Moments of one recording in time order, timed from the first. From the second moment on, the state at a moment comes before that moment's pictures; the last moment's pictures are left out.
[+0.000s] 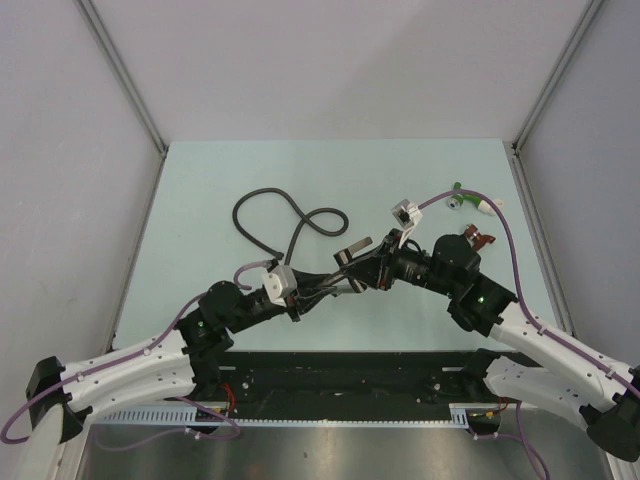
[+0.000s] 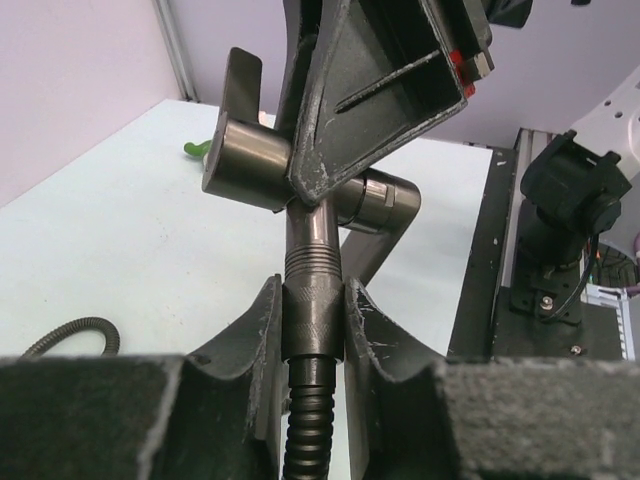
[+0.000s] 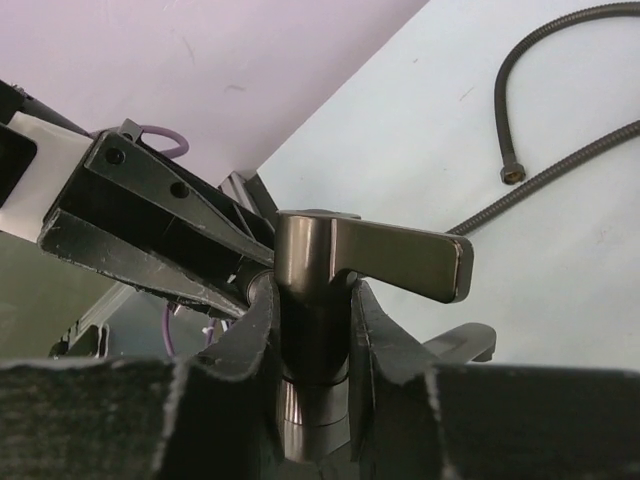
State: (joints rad) left arm -1.04 0.69 0.41 0.42 0.13 0.03; right arm 0.82 0.87 0.72 0.10 -0.33 0.57
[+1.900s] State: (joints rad) left arm -0.82 1.10 0.58 0.52 0.79 -0.35; right arm 0.70 0.92 1.00 -0.44 -0.62 -0.02
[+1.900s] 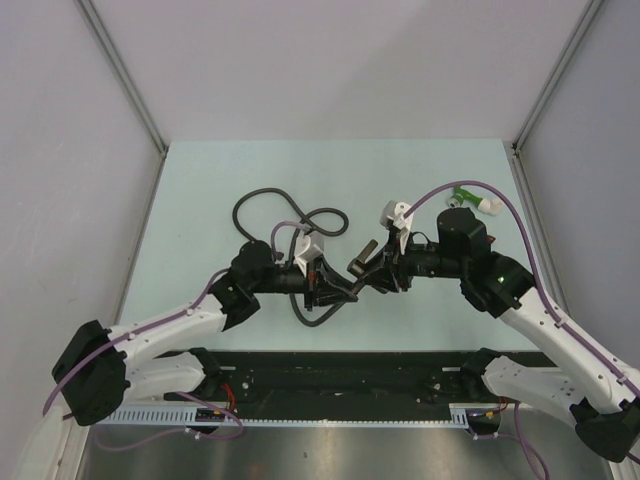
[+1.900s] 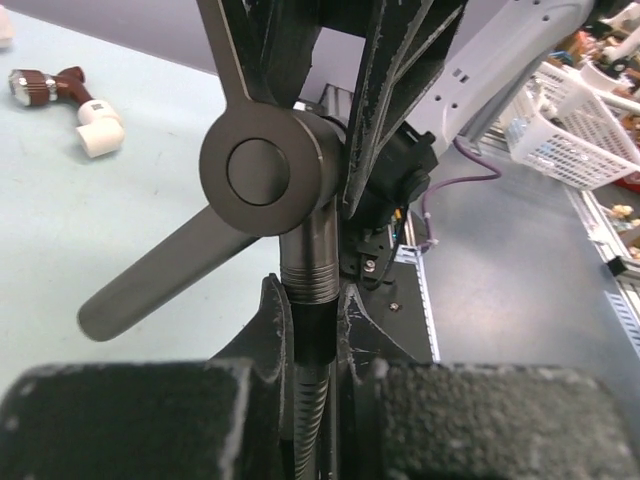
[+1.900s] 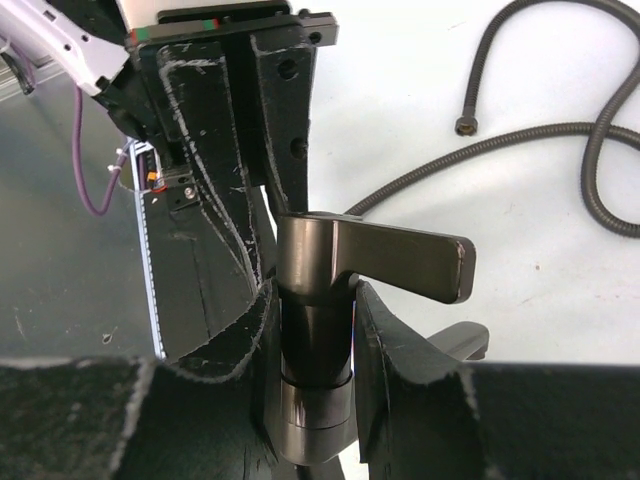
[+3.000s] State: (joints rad) left arm -1.47 1.17 0.63 0.57 -0.81 0.18; right arm 1.03 0.92 1.01 -0.50 0.14 0.26
